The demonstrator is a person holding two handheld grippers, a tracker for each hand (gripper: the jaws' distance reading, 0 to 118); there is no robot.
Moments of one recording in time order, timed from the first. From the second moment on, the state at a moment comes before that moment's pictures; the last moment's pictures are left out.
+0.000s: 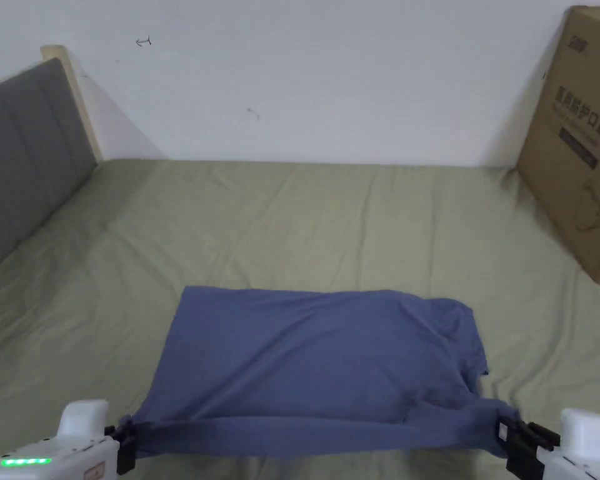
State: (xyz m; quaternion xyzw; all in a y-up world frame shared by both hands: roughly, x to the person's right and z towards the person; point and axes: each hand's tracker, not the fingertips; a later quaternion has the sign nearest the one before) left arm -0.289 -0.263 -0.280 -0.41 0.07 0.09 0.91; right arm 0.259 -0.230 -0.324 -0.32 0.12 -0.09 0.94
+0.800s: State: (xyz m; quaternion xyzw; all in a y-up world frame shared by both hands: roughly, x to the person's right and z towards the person) left arm -0.254 -0.198 -0.278 -0.35 0.06 0.14 0.93; right arm 0.226 -0.188 -0.314 -0.33 0.06 -0.09 0.94
